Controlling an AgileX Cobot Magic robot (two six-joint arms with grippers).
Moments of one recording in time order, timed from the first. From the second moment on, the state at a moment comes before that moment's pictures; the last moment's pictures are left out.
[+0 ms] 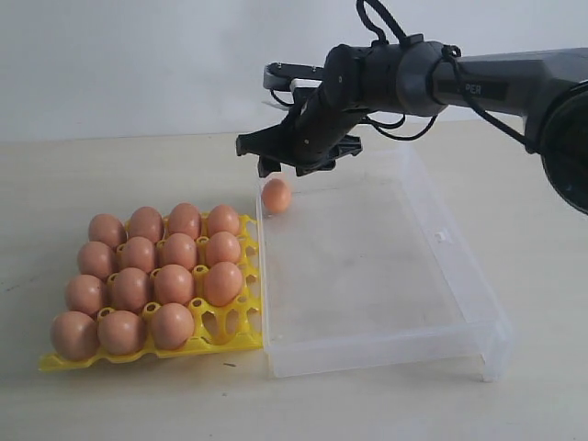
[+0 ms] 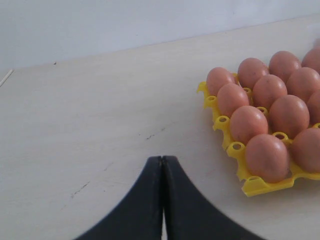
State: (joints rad) left arm -0.05 0.01 0.00 0.10 0.38 0.03; right arm 0.48 2.34 -1.89 0.21 0.60 0.10
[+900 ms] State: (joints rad) left arm -0.05 0.01 0.00 0.10 0.38 0.03; right arm 0.46 2.44 -1.90 0.32 0.52 0.08
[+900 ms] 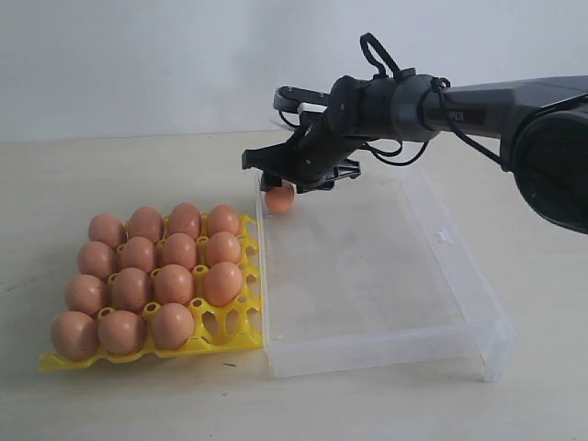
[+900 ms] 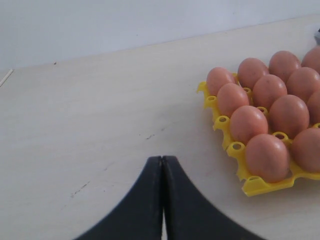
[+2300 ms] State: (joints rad) left arm -0.05 0.01 0.00 0.10 0.38 0.03; right arm 0.45 2.14 -1.58 0.38 0.44 -0.21
